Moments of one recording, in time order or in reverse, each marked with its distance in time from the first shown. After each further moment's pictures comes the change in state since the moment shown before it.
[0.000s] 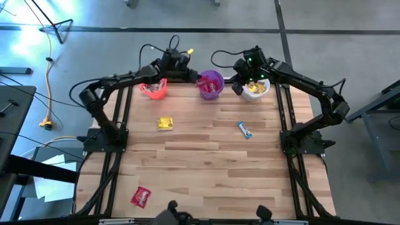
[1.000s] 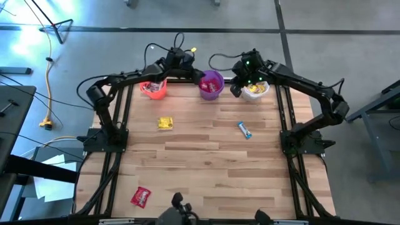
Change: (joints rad) left arm 0.005 0.097 0.064 0.042 -0.033 0.252; right arm 0.046 0.000 -0.014 -0.004 0.054 0.059
